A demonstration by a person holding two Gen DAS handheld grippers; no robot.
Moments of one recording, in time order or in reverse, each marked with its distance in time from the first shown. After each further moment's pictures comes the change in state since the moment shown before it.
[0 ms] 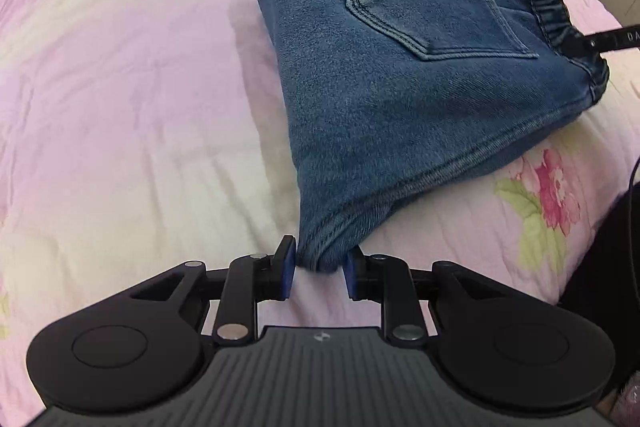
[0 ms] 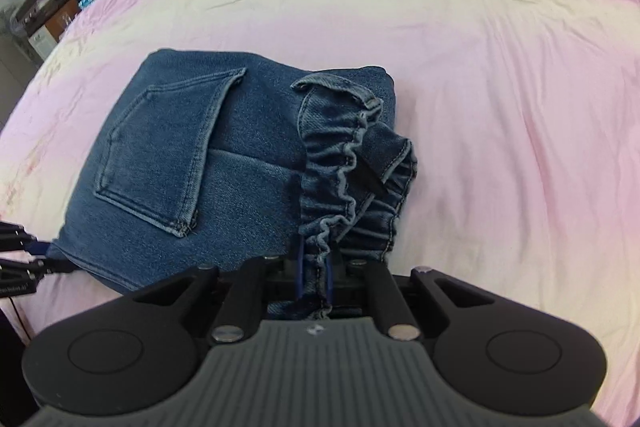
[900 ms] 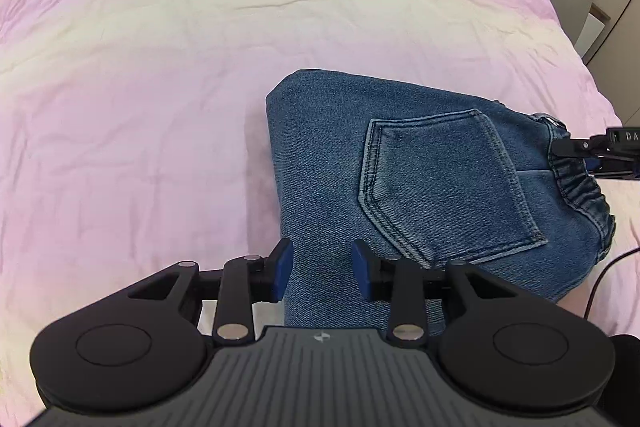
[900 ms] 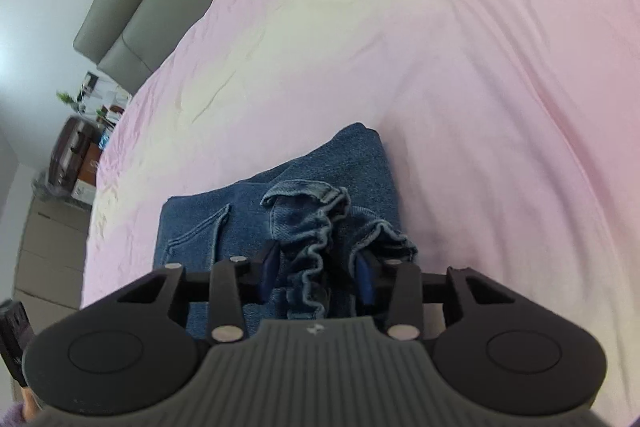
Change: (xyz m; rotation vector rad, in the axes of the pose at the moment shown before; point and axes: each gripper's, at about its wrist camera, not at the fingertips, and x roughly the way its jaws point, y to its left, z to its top) left arm 0.007 0.012 0.103 -0.185 -0.130 -0.041; right arm 0.026 -0.061 0.047 0.397 -0.074 0.227
